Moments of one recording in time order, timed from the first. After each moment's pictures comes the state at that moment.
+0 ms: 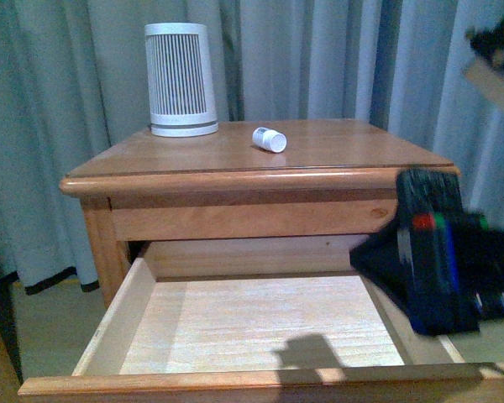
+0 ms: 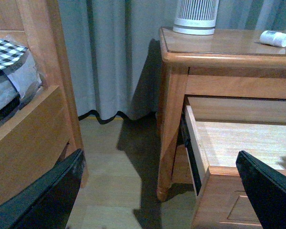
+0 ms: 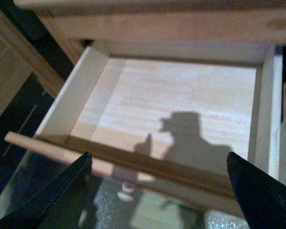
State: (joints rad) left arm 0.00 0.00 0.01 0.00 0.00 -0.01; right arm 0.39 1.20 0.66 0.08 -0.04 0.25
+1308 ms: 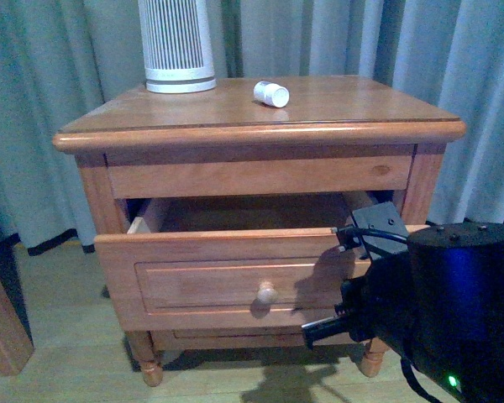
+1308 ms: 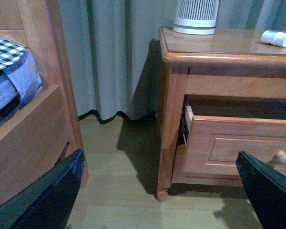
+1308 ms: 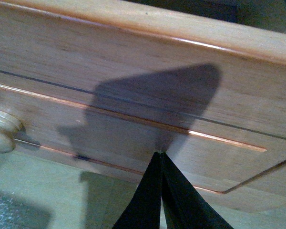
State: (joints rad) left arm 0.00 0.00 0.01 0.00 0.00 -0.01; right arm 0.33 2.21 0.80 1.04 0.16 -0.02
